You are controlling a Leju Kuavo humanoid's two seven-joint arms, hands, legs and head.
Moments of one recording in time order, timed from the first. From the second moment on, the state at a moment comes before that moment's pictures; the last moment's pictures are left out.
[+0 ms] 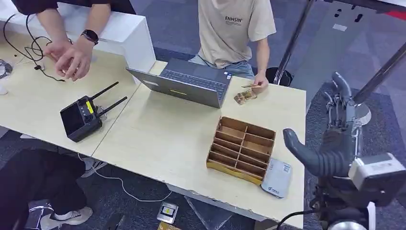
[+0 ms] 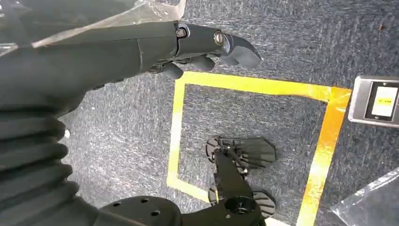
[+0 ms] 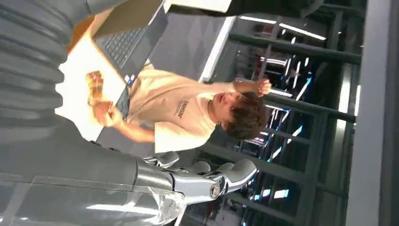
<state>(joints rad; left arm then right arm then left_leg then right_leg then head) -0.12 0.06 -0.98 -0.20 0.98 0.34 -0.10 -0.15 -0.27 0.32 -2.03 0.16 -0.38 -0.06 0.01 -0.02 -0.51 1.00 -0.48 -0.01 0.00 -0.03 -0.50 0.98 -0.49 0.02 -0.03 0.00</state>
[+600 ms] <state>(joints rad) -0.12 0.06 -0.97 -0.20 0.97 0.34 -0.08 -0.11 -0.25 0.36 -2.08 0.10 -0.37 -0.08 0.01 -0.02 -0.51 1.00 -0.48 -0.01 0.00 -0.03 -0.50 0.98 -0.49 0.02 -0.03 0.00</state>
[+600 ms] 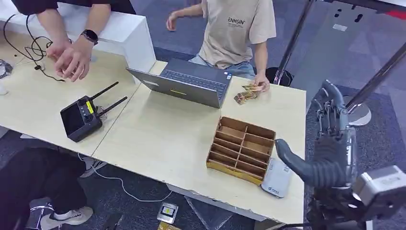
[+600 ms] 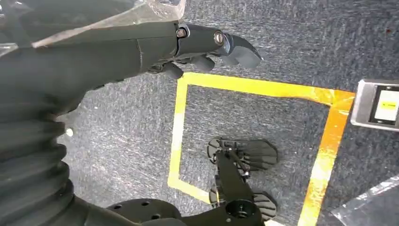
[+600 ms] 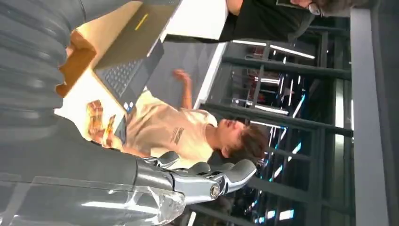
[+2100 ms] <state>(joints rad) -0.12 0.07 -0.97 -0.20 0.95 0.33 -0.04 -0.08 -0.25 0.42 -2.07 0.00 -0.36 -0.13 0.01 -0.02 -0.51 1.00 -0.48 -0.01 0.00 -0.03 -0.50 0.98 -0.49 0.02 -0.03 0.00</state>
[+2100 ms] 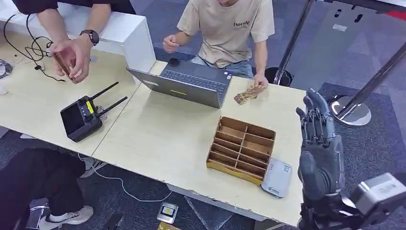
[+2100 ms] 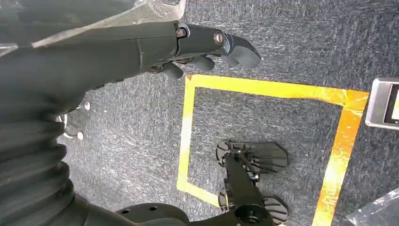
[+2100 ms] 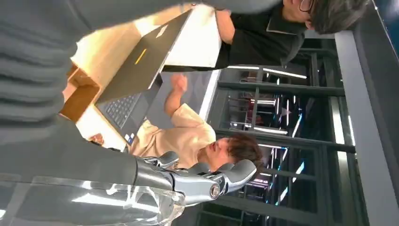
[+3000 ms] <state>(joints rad) -0.12 0.07 -0.97 -0.20 0.94 0.32 -0.04 -0.07 -0.25 0.42 -2.07 -0.02 -0.35 -0.13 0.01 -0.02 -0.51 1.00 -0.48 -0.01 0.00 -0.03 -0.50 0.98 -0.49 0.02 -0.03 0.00</state>
